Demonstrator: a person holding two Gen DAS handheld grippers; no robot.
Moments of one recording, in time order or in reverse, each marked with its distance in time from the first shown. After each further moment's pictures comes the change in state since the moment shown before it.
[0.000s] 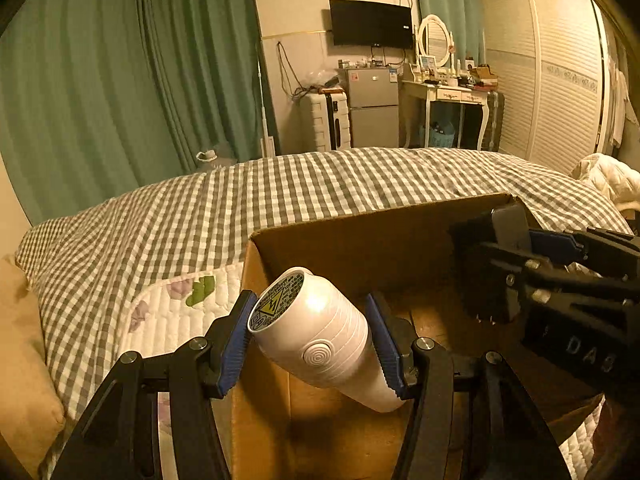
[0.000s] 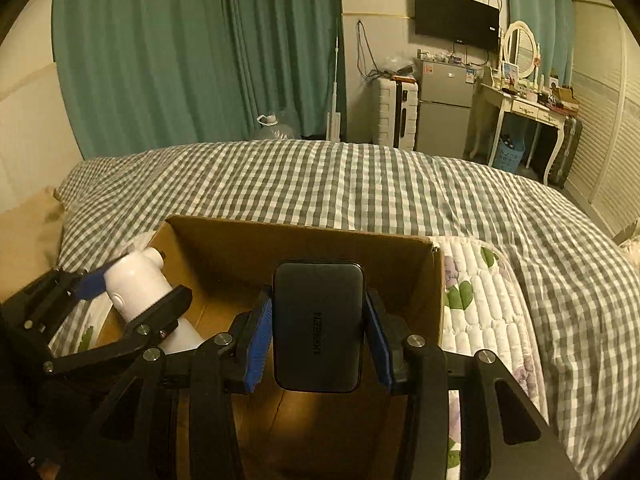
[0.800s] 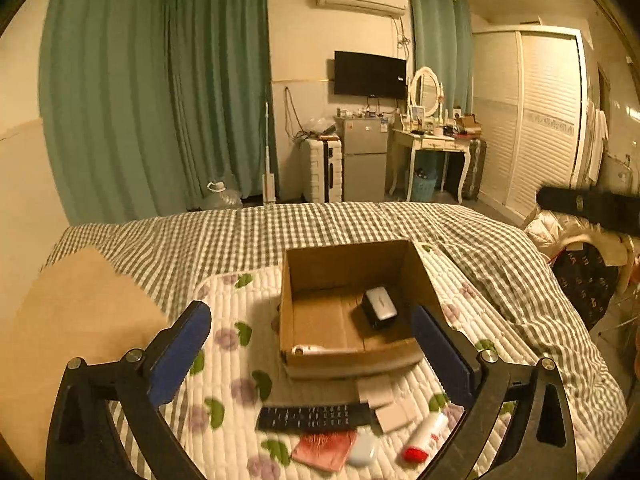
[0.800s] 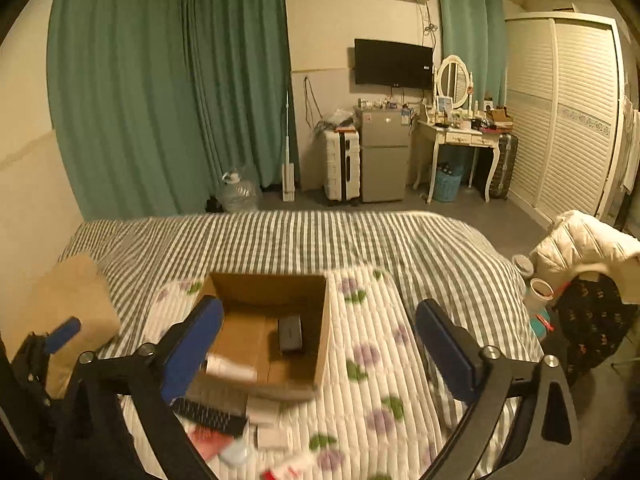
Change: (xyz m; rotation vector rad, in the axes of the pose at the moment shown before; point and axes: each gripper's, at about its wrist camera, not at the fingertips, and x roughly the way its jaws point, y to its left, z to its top) left arm -0.243 0.014 -0.026 -0.073 -0.132 -0.030; right arm -0.271 0.003 0.003 0.097 -0.130 -0.154
